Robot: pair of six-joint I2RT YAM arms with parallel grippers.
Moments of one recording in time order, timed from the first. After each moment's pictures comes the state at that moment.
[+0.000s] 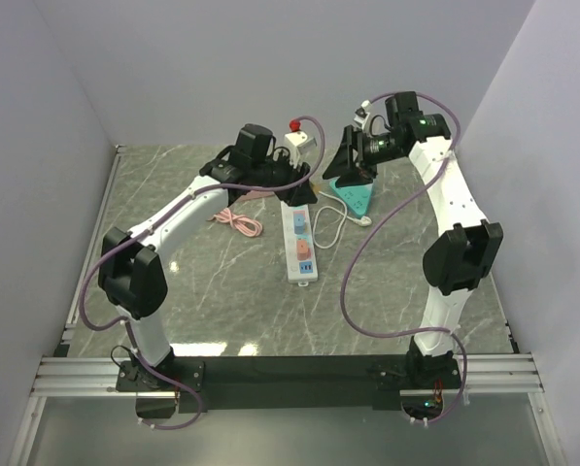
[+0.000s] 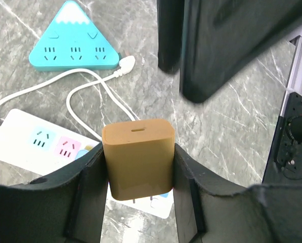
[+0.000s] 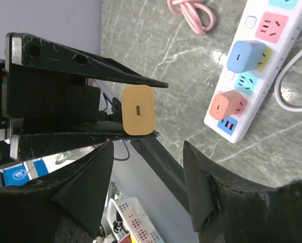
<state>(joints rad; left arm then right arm) -0.57 1.80 1.65 -0.38 0.62 0.04 0.18 1.92 2.06 -1.18 -0.87 0.30</state>
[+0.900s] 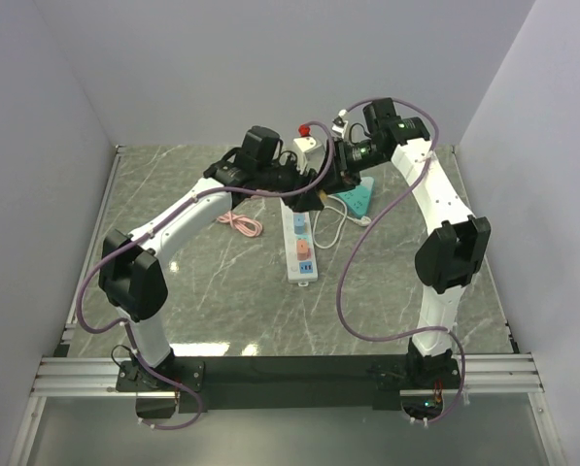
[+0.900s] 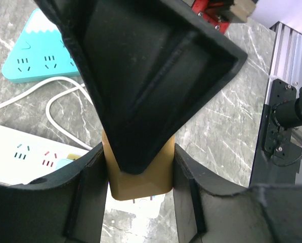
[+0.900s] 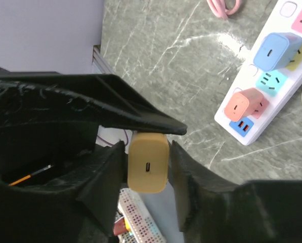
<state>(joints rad) -0.62 1.79 1.67 -0.41 0.66 0.07 0.26 1.95 2.05 -1.18 -0.90 0.25</state>
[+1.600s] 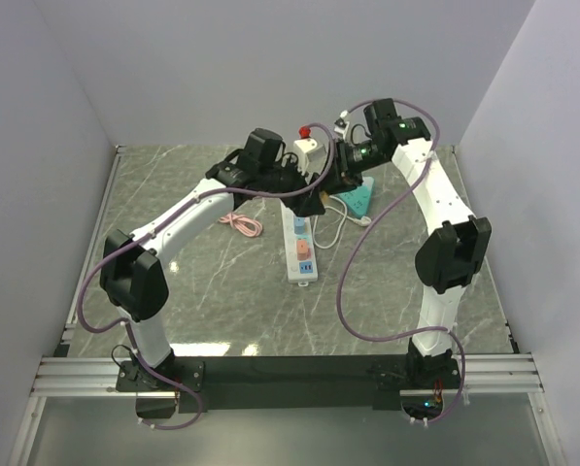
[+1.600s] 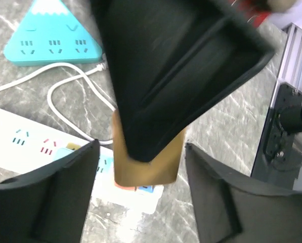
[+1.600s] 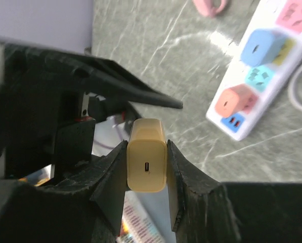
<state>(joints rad) -0.63 1.79 1.67 -0.45 0.59 0.05 0.26 1.95 2.03 -1.20 -0.87 0.25</state>
